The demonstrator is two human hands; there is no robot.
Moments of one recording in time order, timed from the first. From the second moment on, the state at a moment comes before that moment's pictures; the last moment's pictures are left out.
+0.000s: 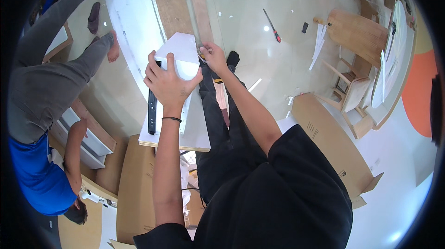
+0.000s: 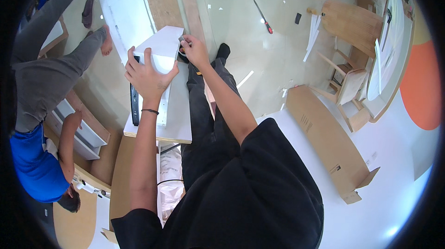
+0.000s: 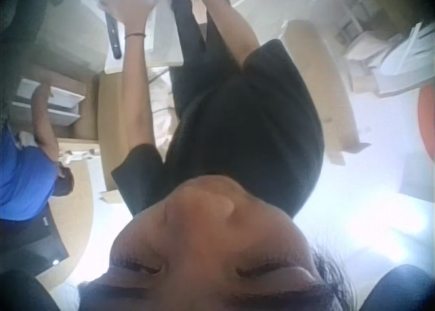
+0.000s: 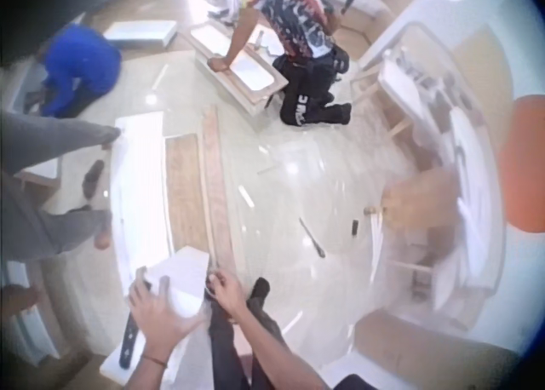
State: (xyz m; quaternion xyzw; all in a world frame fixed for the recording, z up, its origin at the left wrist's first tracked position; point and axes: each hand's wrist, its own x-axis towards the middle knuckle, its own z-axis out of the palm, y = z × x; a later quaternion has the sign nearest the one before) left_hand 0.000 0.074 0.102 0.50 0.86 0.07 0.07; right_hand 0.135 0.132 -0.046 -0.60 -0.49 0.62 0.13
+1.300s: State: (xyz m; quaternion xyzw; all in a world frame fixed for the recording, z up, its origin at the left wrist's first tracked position) left_hand 0.000 0.073 0.102 0.50 0.86 0.07 0.08; right_hand 0.124 0.135 -0.053 -0.59 -0.57 0.56 0.10
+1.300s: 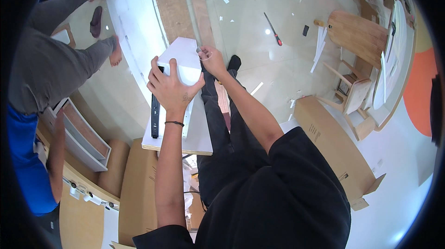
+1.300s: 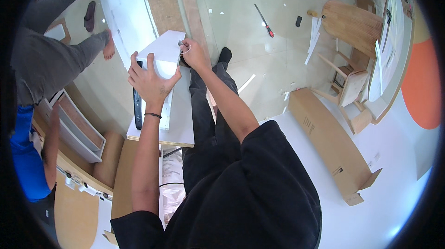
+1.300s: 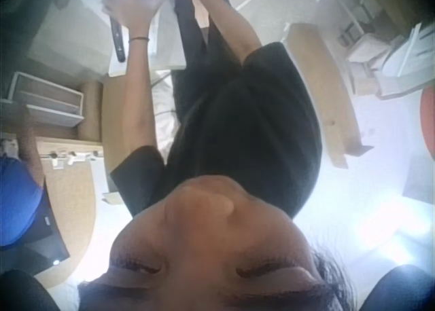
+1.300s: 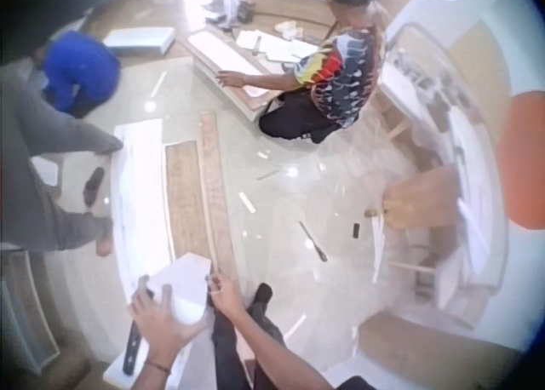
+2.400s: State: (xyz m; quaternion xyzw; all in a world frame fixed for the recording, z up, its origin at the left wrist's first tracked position) left_hand -0.002 0.075 0.103 0.50 0.86 0.08 0.08; right_hand 0.125 0.123 -0.054 -0.60 -0.58 0.53 0.11
